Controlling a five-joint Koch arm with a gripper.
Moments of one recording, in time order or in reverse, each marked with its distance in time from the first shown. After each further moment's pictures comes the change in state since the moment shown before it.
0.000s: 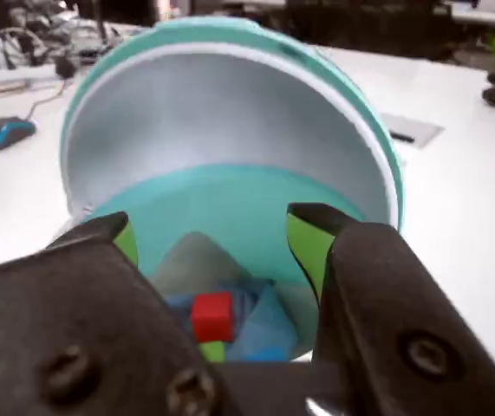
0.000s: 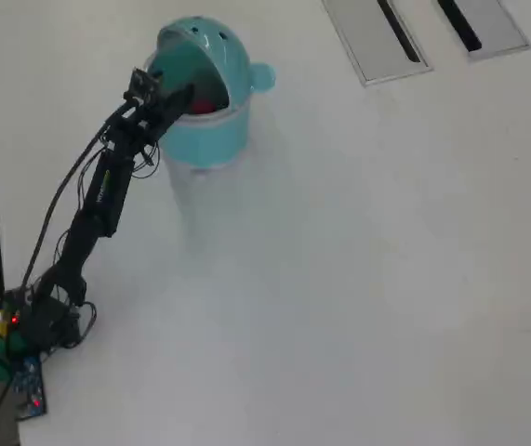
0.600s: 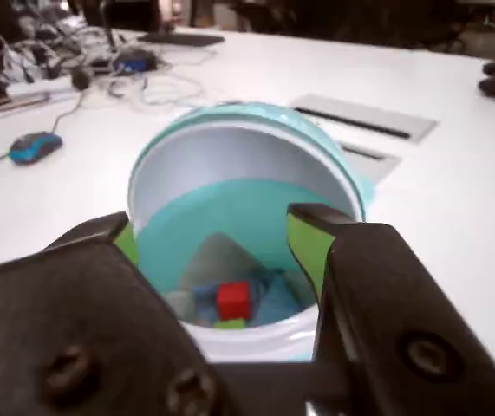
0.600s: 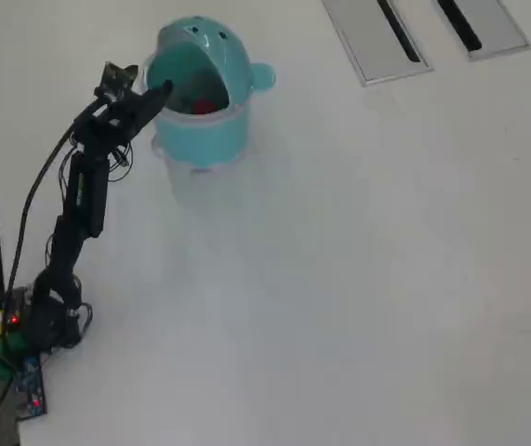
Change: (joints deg) arm -0.7 13.6 0.0 14.9 3.2
